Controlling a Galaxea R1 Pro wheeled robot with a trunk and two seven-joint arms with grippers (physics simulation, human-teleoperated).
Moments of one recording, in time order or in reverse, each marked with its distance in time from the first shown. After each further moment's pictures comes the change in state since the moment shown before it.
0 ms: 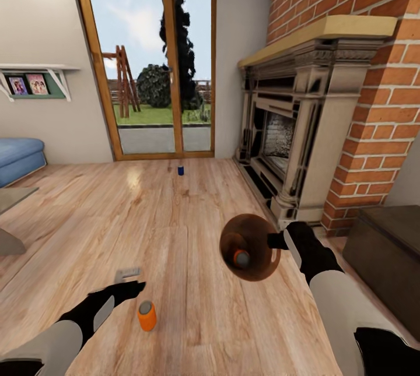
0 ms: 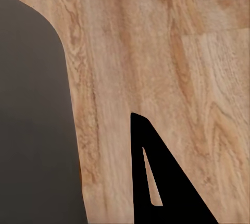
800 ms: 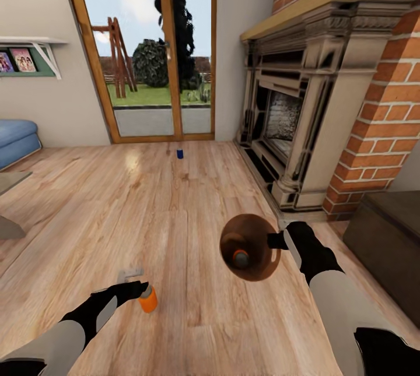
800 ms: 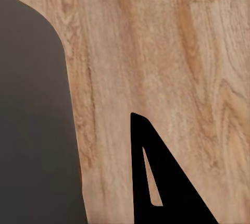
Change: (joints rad) left arm 0.000 -0.013 -0.007 0.001 -0.002 -0.002 -0.003; right arm 0.000 0.000 0.001 0.000 0.001 -0.001 0.001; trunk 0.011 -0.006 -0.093
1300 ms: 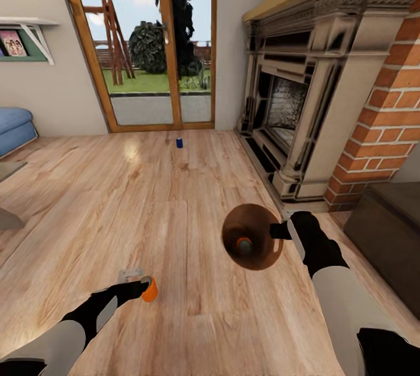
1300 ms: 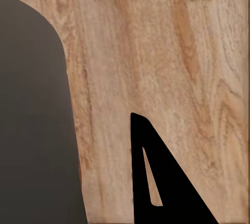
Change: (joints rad) left arm 0.000 -0.001 0.000 0.000 0.001 -0.001 0.000; right arm -0.010 -0.006 -0.005 -0.120 0.001 0.088 0.006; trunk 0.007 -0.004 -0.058
